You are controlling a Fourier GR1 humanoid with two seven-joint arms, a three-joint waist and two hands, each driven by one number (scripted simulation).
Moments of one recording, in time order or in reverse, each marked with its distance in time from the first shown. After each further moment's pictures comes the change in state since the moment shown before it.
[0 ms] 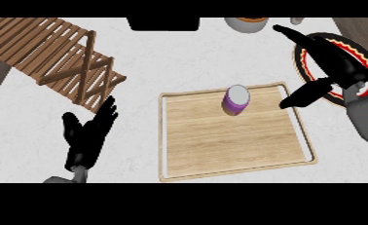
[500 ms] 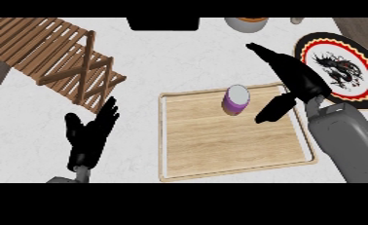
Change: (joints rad) left arm 0.005 -0.040 0.033 0.018 -0.038 -0.026 -0.001; right arm 0.040 0.156 0.064 -0.077 0.175 0.022 0.185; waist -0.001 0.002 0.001
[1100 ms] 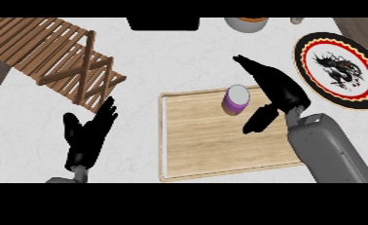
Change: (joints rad) left arm 0.009 -0.032 0.059 0.000 -0.052 -0.056 0.013; right arm 0.060 0.148 -0.023 -0.025 0.149 0.072 0.041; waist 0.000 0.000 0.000
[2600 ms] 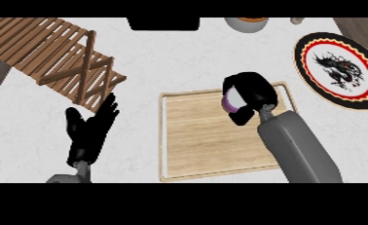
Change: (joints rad) left arm -0.014 -0.078 0.081 -0.020 -0.097 -0.051 0.058; right arm -0.047 0.151 -0.007 0.299 0.417 -0.041 -0.213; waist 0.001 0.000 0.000
